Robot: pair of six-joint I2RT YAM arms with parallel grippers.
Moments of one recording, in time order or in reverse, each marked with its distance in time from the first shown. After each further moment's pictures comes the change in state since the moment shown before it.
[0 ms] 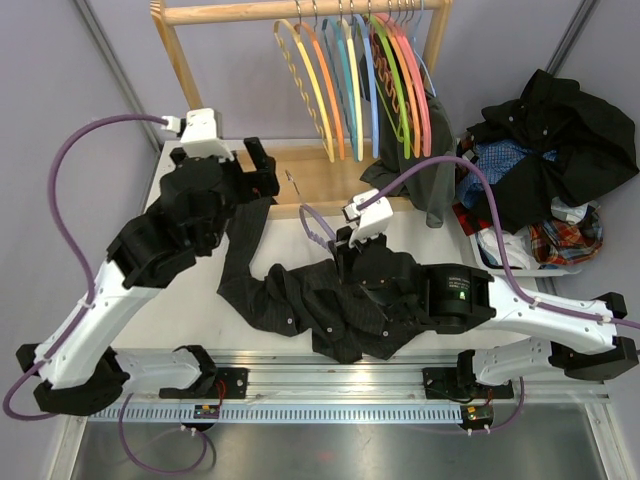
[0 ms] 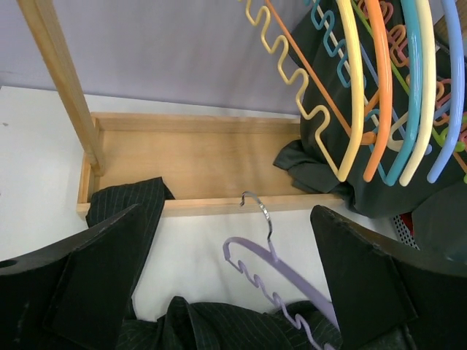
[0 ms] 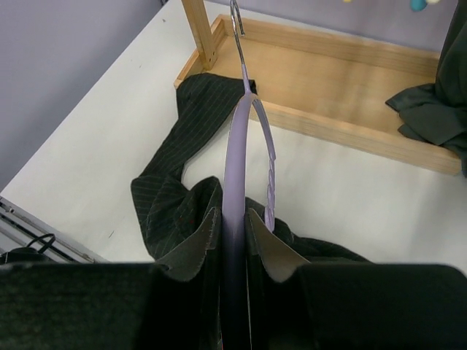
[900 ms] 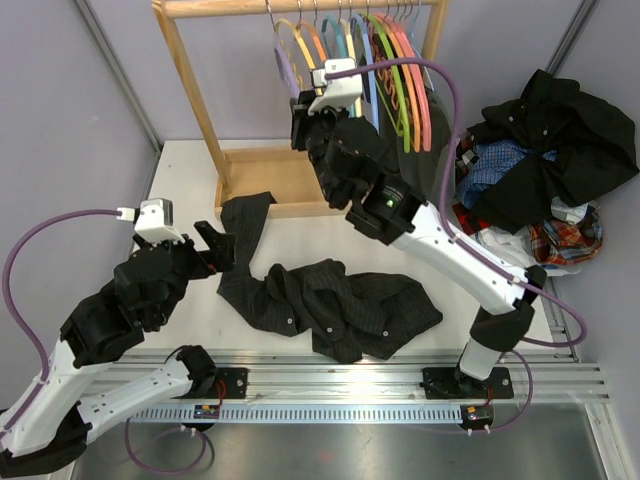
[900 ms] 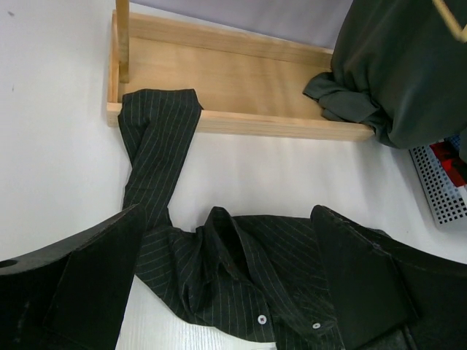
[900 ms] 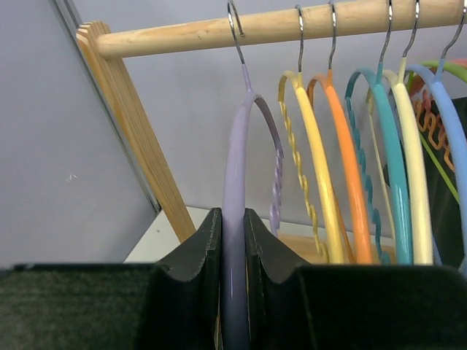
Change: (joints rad) left arm 0.000 -0.557 -0.530 -0.147 0.050 -0.164; right arm -0.358 0.469 0.575 0.560 -0.146 -0.452
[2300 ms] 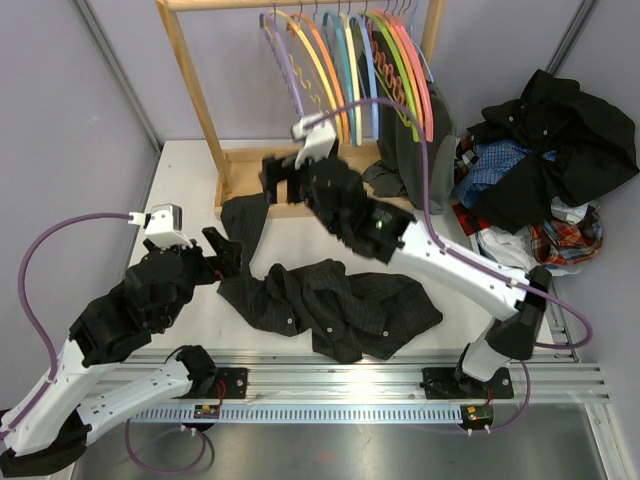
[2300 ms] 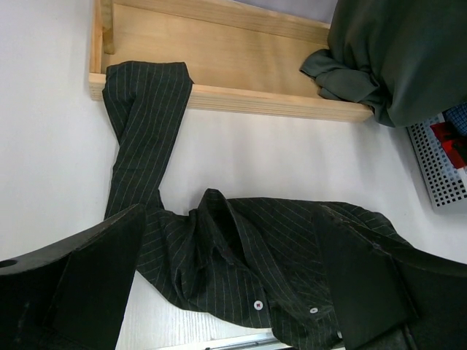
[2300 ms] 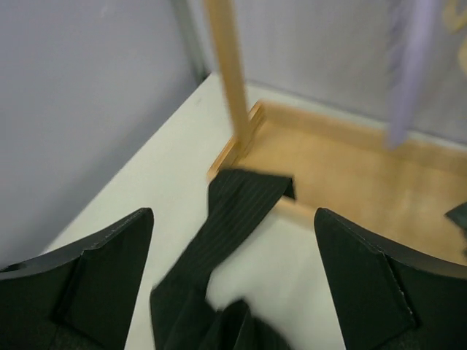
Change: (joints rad) left arm 0.000 -0.023 -0.073 0.005 0.044 -0.046; right arm -0.046 -0.045 -0.275 -0.107 -0.236 0.223
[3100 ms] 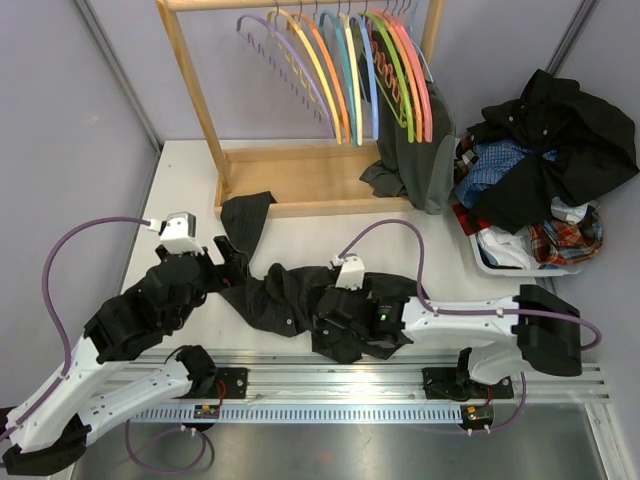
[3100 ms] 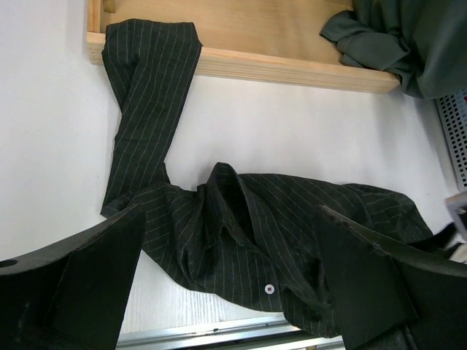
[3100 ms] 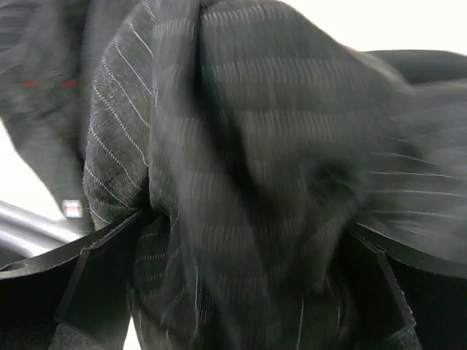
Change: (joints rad) left arm 0.000 -0.011 -0.087 -0.028 0.022 -0.047; right arm 0.276 -0.292 -0.947 -0.199 0.102 0.717
